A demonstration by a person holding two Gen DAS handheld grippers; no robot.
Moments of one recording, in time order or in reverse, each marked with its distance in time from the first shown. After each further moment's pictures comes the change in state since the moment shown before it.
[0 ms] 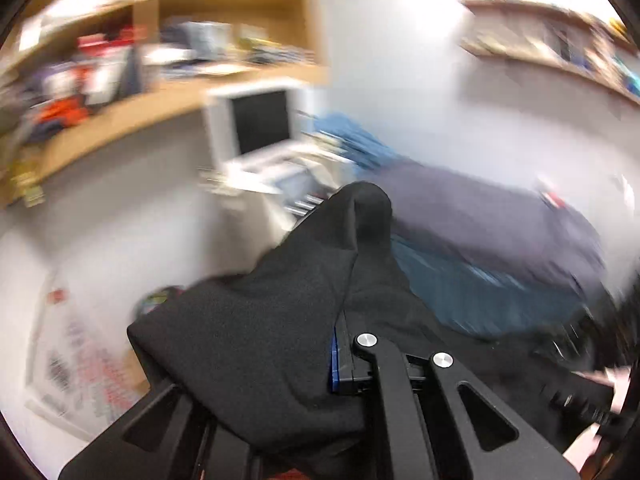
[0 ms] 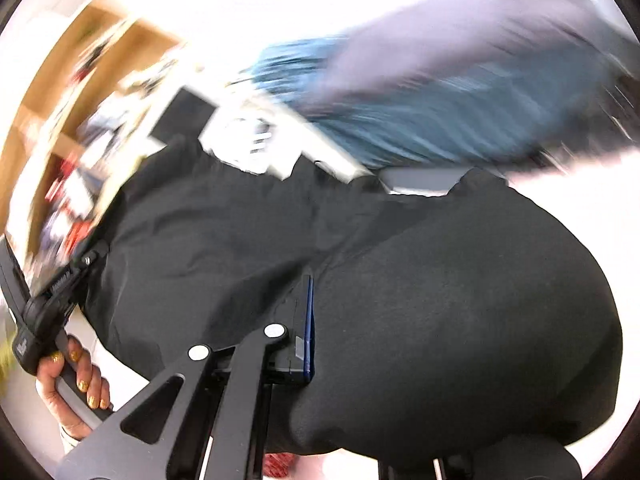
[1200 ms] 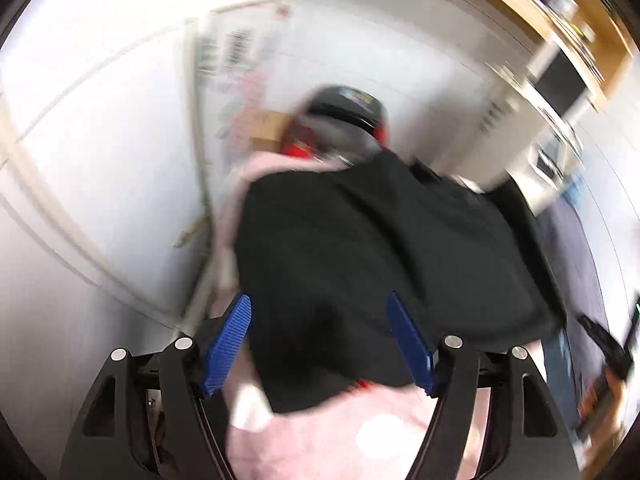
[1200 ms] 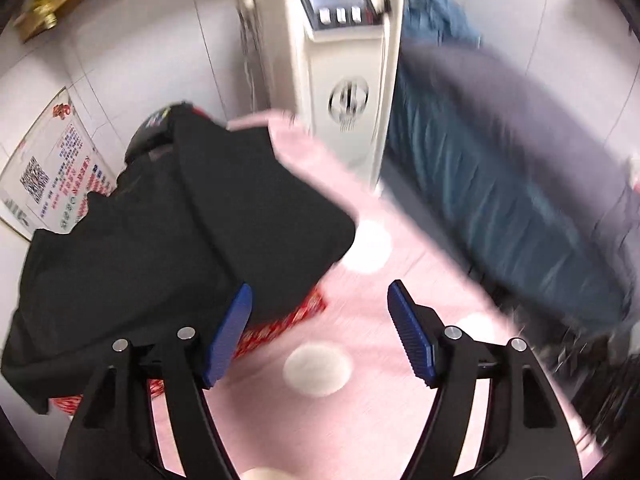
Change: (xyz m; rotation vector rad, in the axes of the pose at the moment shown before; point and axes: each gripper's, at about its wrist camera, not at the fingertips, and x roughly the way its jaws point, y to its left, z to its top) left arm -0.098 0.231 -0.335 -0.841 0.387 0.372; right arm 0.190 0.034 -0.053 -0.766 0.293 -0.332
